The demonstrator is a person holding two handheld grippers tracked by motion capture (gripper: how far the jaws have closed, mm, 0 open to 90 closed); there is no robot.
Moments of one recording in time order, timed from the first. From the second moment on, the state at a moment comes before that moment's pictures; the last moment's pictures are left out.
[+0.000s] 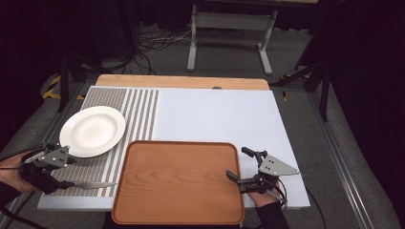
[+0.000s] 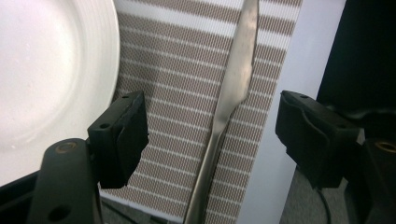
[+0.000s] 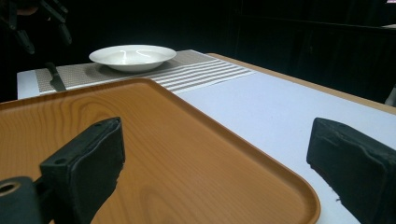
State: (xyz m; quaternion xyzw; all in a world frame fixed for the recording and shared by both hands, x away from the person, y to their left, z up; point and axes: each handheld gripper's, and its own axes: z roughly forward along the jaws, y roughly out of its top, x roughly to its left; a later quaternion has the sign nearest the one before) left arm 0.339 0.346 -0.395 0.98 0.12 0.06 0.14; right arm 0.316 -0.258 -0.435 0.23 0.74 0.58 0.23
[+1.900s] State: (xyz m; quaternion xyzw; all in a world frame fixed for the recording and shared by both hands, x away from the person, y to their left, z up) left arm 0.346 0.324 -0.438 1.00 0.00 0.04 -0.04; right arm 0.316 -0.262 -0.436 0.23 0.74 0.59 0.22
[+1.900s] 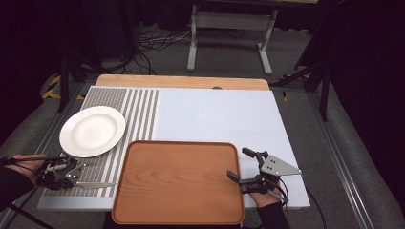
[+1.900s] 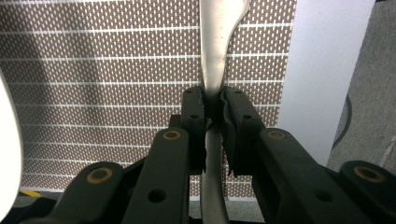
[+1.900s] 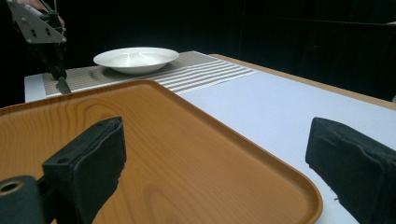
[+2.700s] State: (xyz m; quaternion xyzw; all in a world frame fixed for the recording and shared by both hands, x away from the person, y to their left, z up) left arm 0.351 0.330 -0.399 0.99 0.16 0.02 0.03; right arm 0.317 -0.262 -0.436 0.24 0.73 0.60 0.22
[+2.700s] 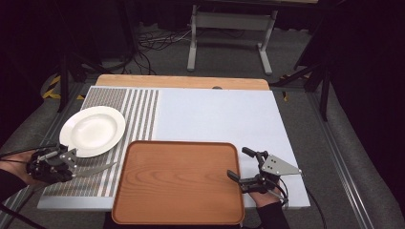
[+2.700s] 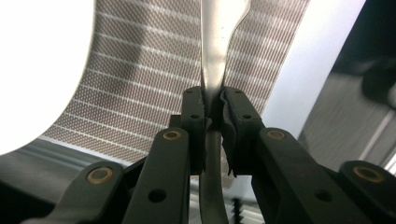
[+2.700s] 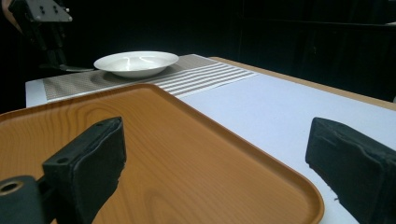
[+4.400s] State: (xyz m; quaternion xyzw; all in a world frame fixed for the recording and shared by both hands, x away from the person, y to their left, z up) left arm 0.355 0.253 -0.368 0.92 0.34 -0.09 0.16; right arm 0.315 -0.267 -0.433 0.23 0.73 0.61 0.22
